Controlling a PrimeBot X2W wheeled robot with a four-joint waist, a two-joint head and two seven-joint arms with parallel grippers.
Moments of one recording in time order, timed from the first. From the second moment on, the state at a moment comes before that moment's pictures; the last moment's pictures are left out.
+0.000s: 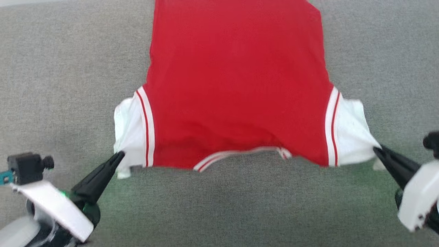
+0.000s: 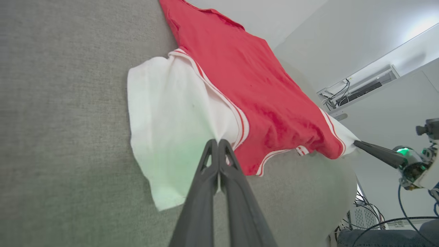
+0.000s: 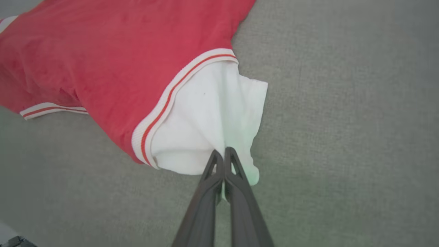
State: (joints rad) left arm -0.41 0.97 -0.90 -0.02 -1.49 -0.13 -0.26; right arm -0.09 -0.47 0.01 -0.25 0.58 0.13 0.63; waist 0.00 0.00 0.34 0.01
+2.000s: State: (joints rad) left arm -0.42 0.81 -0.90 -0.15 -1.35 -0.13 -0.24; right arm -1.04 -0.54 0.14 0.32 0.45 0.13 0.95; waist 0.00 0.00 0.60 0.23
